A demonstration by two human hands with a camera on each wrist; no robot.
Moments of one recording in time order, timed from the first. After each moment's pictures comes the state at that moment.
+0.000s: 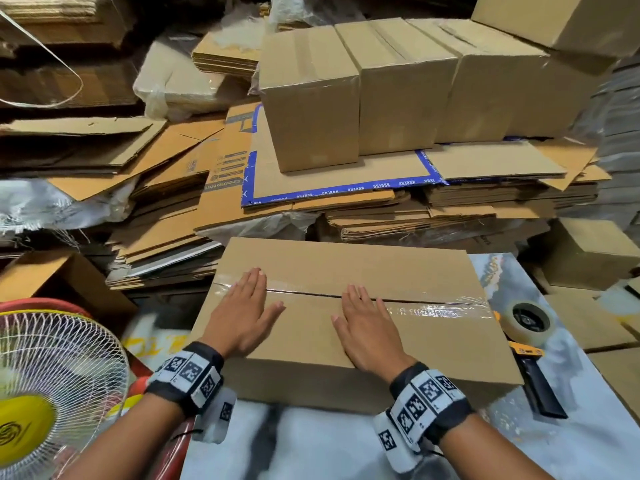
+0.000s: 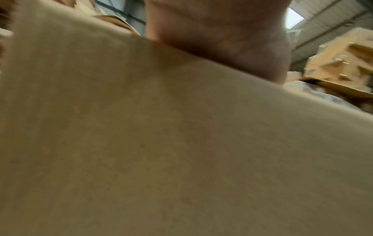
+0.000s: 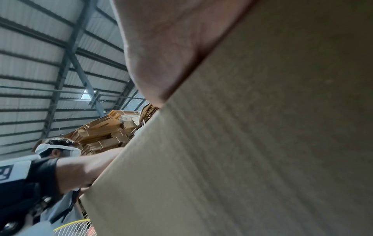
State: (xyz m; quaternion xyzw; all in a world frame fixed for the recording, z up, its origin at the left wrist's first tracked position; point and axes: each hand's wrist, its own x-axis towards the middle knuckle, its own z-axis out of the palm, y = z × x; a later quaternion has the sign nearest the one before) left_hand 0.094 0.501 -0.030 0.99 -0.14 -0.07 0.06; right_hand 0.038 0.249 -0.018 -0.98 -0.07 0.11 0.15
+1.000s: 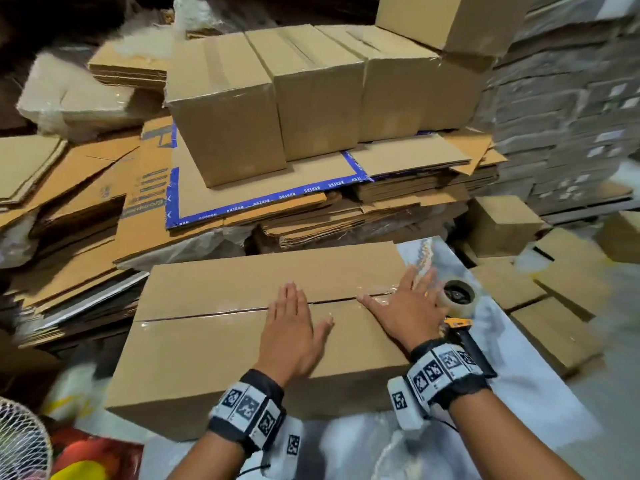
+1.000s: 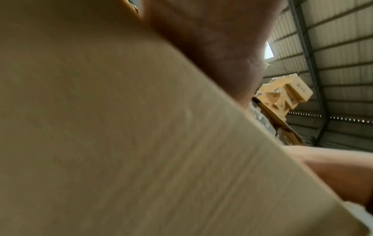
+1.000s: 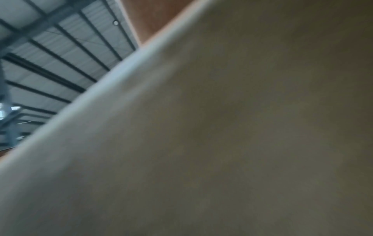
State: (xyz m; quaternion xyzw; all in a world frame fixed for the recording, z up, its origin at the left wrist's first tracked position) left_hand 0.065 0.329 -0.029 0.98 -0.19 -0.08 0.06; right_hand 0.040 0.115 -0.015 -0.94 0.32 0.07 0.14
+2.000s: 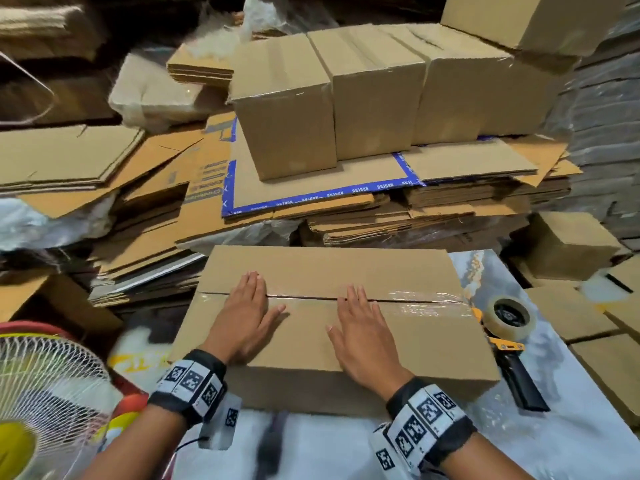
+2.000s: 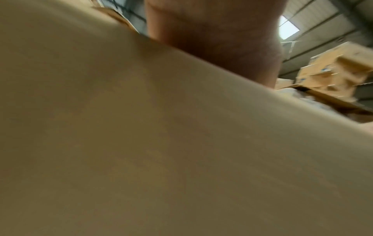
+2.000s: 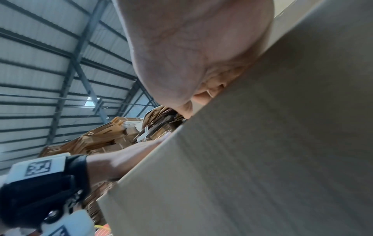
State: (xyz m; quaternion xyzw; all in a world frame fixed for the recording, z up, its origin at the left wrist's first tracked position) left_hand 0.101 0.458 -0.016 0.98 -0.17 -0.07 0.06; right_hand 0.022 0.225 -0.010 -0.99 -0.05 0.03 0.16
